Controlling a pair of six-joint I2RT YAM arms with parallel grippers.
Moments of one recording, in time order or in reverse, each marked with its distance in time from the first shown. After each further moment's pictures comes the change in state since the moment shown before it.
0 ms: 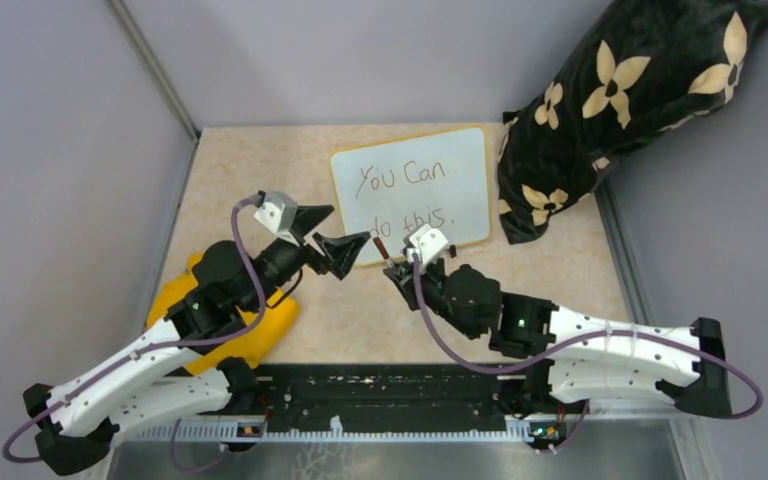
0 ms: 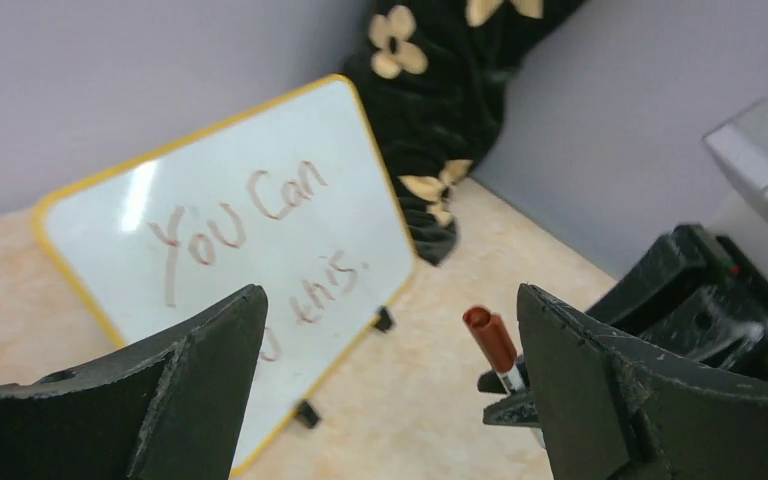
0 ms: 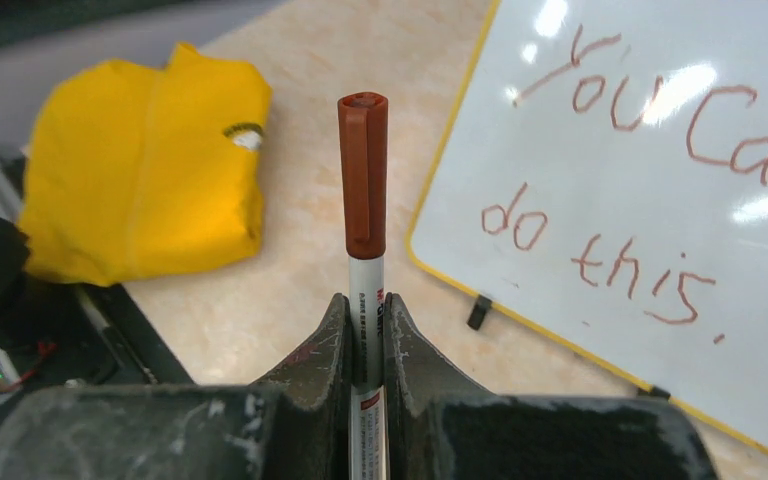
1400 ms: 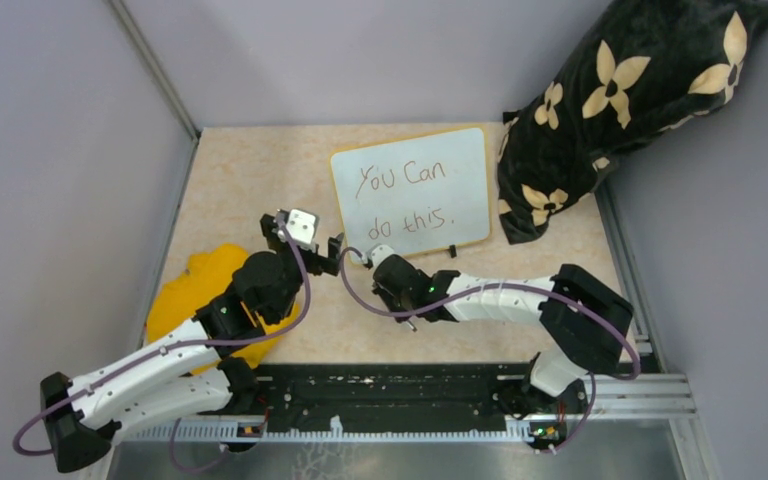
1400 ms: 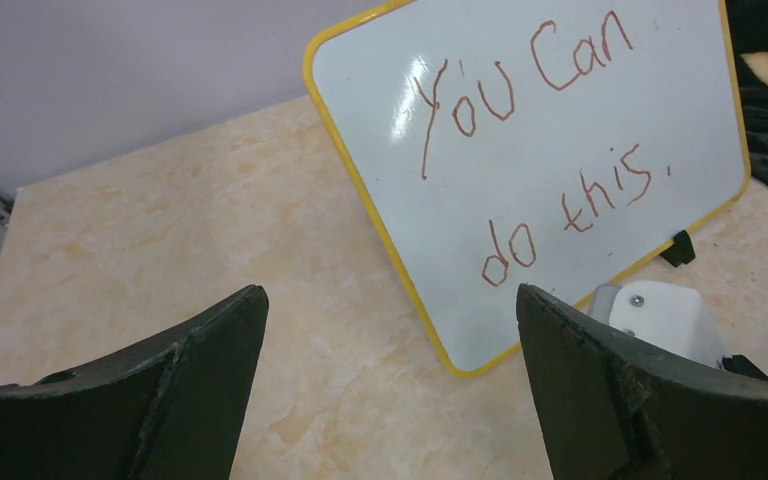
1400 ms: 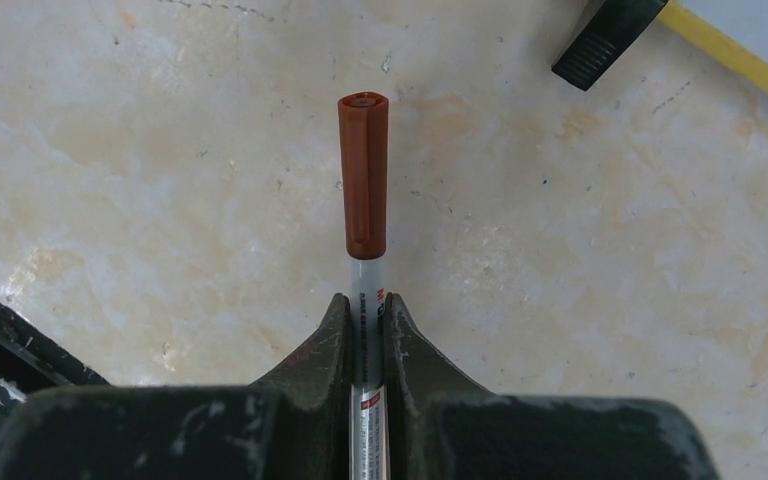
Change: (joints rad) left arm 0.000 0.040 -0.175 0.006 -0.487 0.288; right arm -0.262 0.661 0.046 -0.220 -0.335 0.185
